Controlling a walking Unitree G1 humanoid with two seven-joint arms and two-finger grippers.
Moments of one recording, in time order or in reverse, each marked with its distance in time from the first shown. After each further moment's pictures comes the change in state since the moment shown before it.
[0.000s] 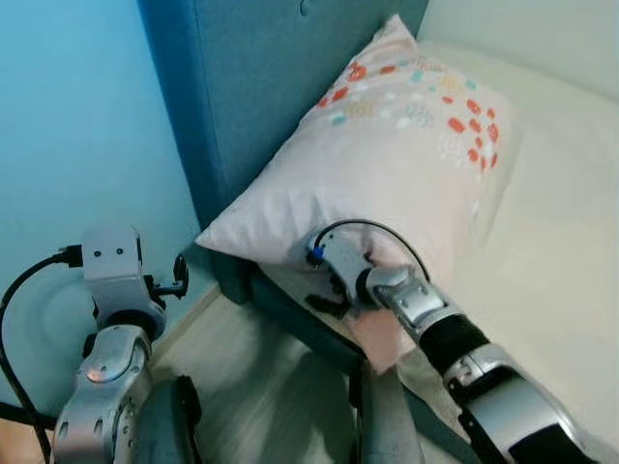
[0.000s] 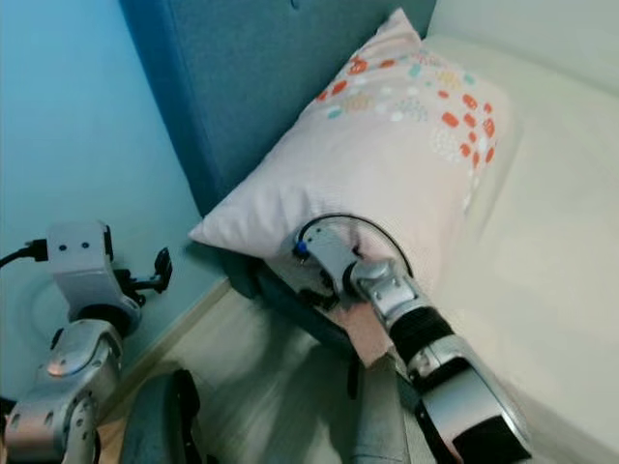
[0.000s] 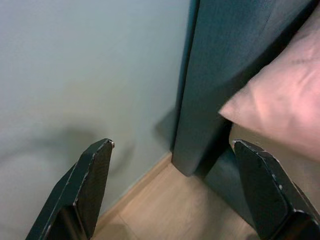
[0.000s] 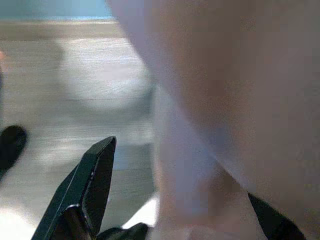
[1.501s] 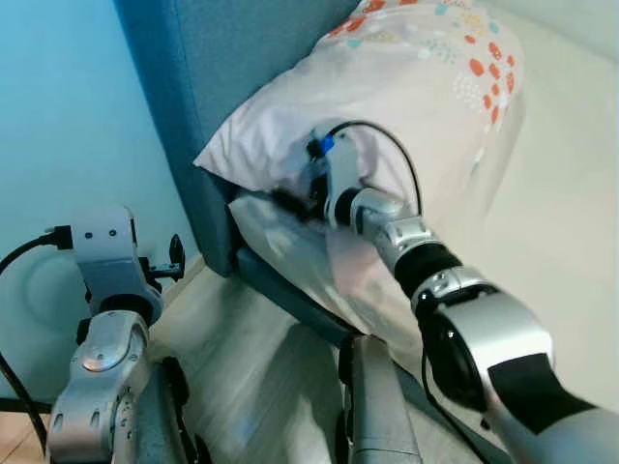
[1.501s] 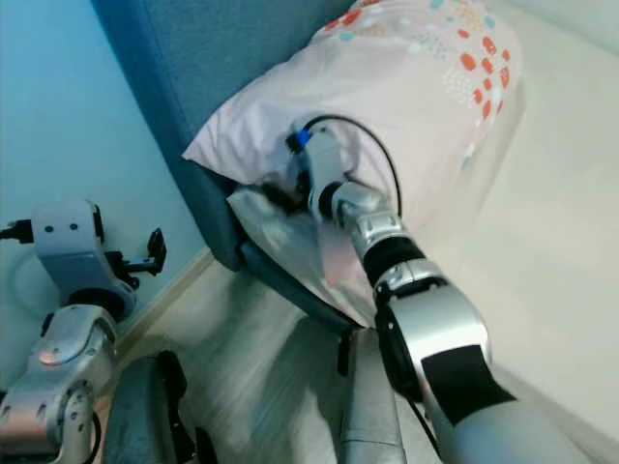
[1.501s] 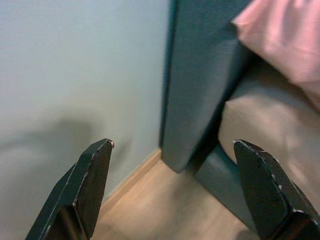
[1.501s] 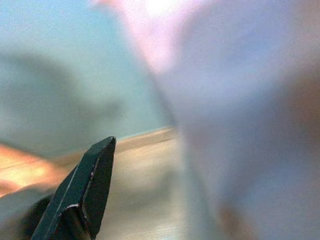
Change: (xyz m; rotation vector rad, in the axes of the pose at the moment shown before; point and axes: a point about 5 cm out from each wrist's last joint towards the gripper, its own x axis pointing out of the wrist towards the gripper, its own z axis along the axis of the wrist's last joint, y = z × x) left arm 0.000 -0.009 0.019 0.001 -0.058 0.012; right arm 0.004 0.009 0.088 0.295 -0.474 0.276
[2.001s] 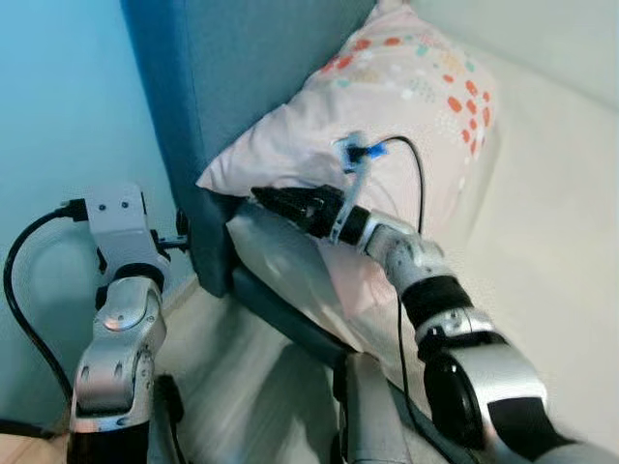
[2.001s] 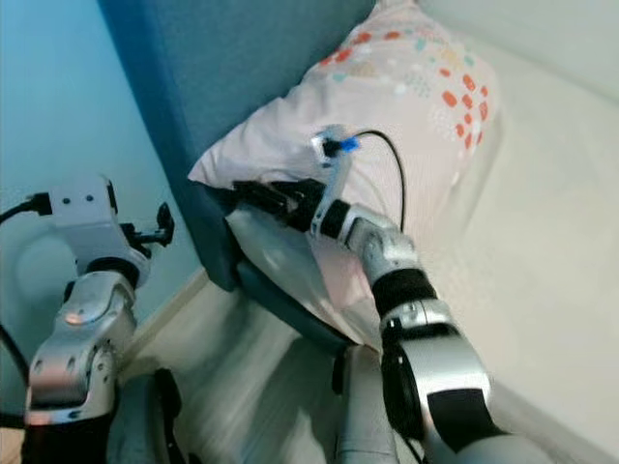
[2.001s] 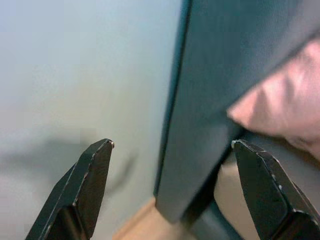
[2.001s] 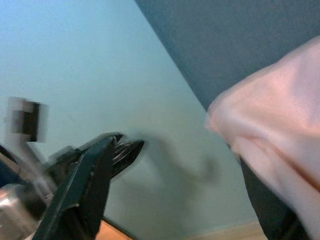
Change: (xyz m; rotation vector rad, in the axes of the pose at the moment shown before) left arm 0.039 -0.004 0.011 -0.022 -0.083 0.047; right arm -0.034 0.008 0.005 0.365 -0.468 0.224
